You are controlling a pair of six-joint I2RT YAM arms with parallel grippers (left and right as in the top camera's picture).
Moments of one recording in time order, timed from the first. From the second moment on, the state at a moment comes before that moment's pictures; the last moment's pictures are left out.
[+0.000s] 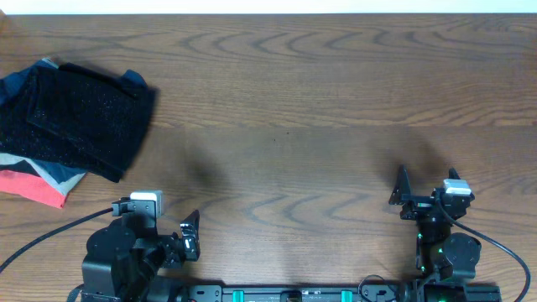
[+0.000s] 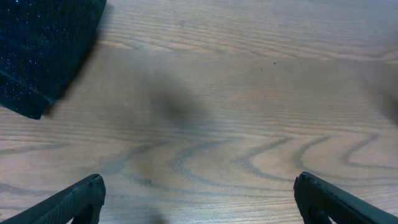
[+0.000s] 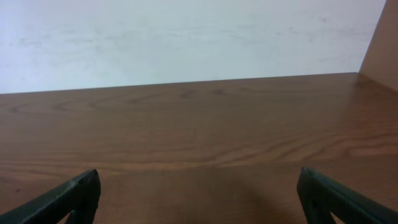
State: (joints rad) left arm -0.17 0.36 0.81 -1.15 0.07 -0.20; right arm -0.06 0.02 0.01 -0.07 -0.01 0.07
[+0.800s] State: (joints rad) left arm -0.09 0.03 0.12 -0.21 -0.01 -0.09; right arm -0.06 0.02 0.01 -0.07 -0.01 0.07
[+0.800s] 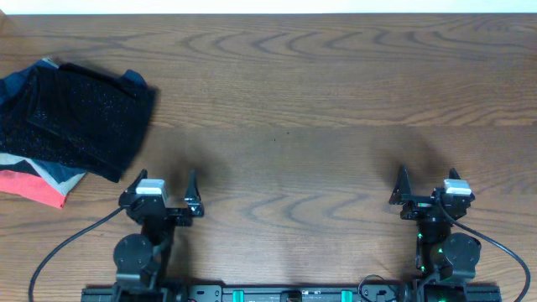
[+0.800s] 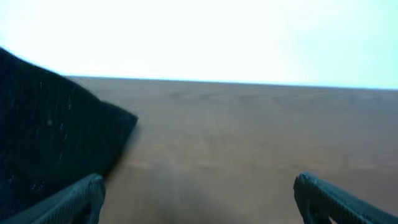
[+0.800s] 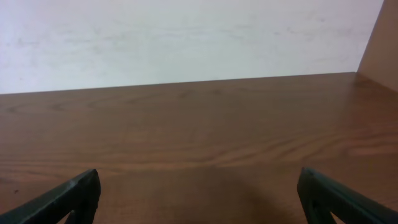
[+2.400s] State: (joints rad) left arm -0.07 0.01 0.03 -0.14 -0.01 -0.09; right arm -0.06 0.02 0.01 -0.07 -0.01 0.07
